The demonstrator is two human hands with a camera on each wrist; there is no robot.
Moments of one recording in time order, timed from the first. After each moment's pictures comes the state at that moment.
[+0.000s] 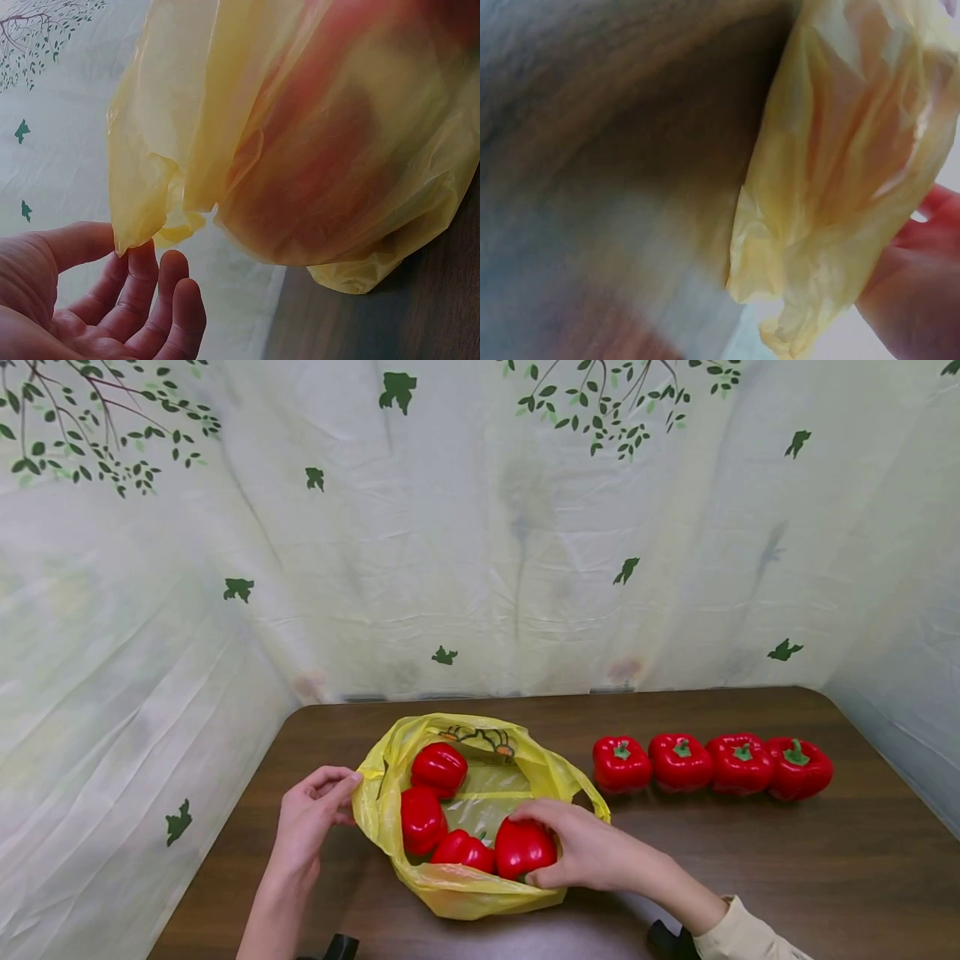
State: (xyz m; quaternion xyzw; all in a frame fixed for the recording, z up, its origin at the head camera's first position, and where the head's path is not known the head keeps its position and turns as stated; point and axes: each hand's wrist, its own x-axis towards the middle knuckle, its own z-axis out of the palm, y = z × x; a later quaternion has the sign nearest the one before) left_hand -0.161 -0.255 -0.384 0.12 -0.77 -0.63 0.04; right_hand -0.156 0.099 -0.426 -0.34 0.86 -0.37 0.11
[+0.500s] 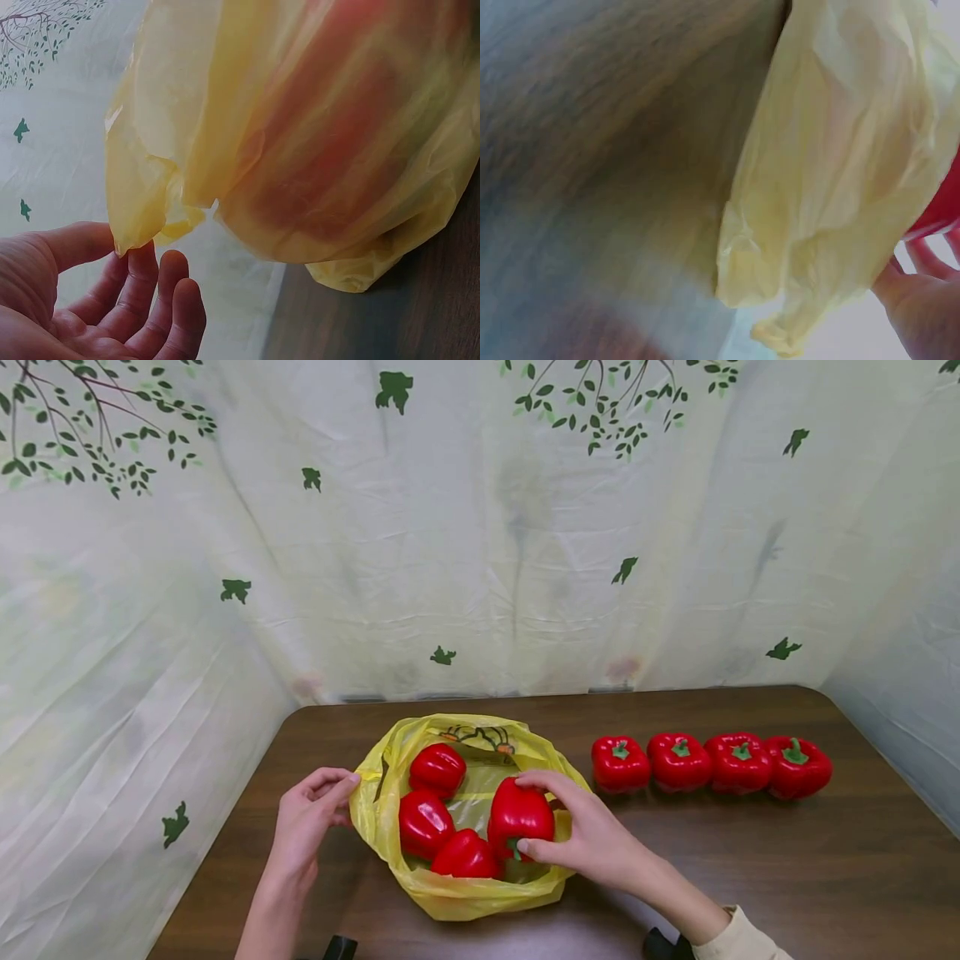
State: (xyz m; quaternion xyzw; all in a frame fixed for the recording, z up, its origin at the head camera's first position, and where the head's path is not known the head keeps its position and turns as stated) left_hand -0.161 -0.256 -0.385 0.12 -0.77 -0.63 0.04; right_hand -0.149 0.098 -0.417 -0.28 0.81 -0.51 0.00
